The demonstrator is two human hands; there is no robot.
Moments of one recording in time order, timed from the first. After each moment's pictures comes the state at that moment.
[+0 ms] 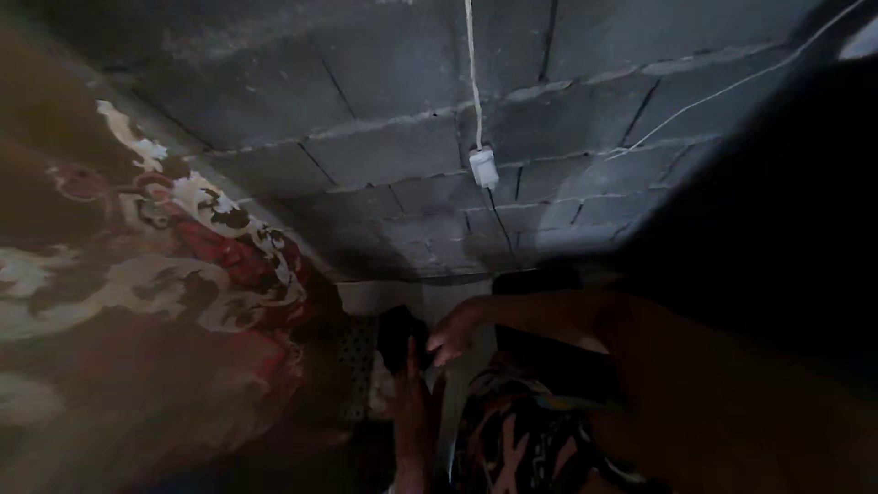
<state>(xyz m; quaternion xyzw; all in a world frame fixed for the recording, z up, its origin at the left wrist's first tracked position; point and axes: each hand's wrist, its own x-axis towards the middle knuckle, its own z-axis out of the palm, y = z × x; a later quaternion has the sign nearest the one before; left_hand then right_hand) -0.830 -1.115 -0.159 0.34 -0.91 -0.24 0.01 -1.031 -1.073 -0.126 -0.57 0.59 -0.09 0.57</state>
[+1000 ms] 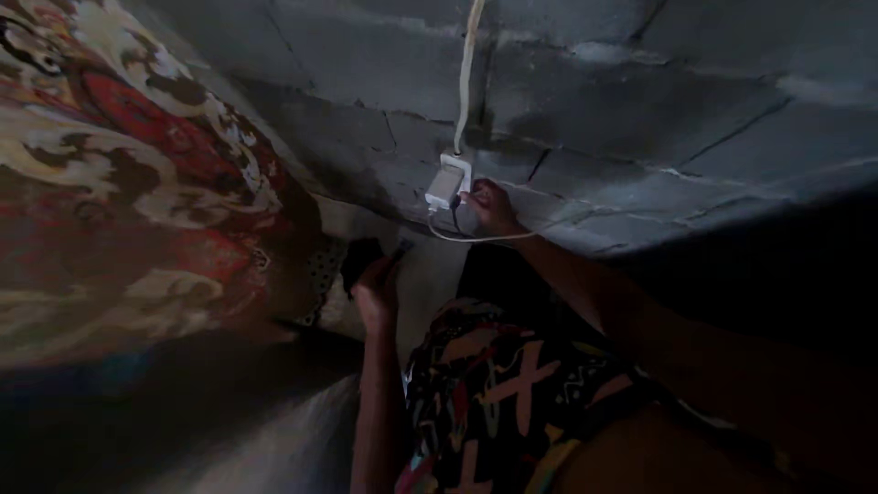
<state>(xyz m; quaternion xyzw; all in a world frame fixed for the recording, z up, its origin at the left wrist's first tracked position) -0.975 -1.136 -0.205 0.44 -0.79 -0.36 0.23 -1.247 -1.051 -0.255 -0.33 0.76 -0.52 0.22</state>
